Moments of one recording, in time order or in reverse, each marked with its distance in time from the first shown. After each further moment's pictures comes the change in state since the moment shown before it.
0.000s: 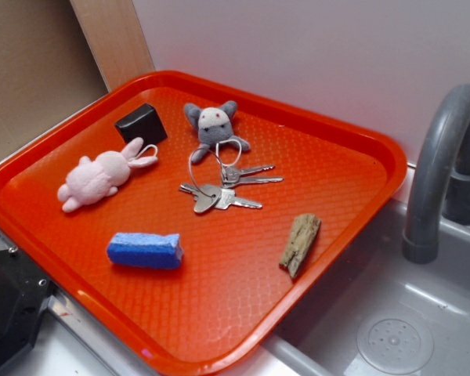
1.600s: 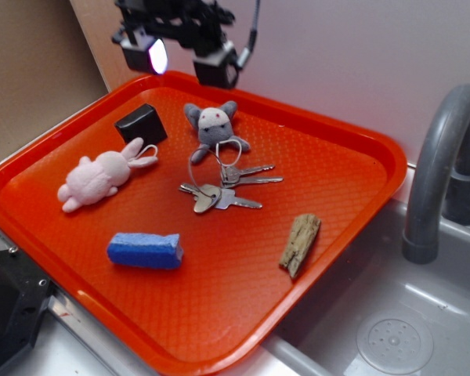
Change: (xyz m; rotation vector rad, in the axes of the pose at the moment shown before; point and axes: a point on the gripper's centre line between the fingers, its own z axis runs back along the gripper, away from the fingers) arm 0.146 0.003 -0.144 0.197 0.030 0.350
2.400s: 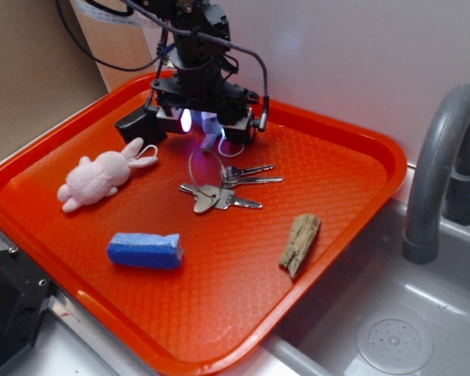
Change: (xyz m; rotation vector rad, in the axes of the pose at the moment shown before) arm 0.038 0.008 -0.088 0.045 -0.168 0.192
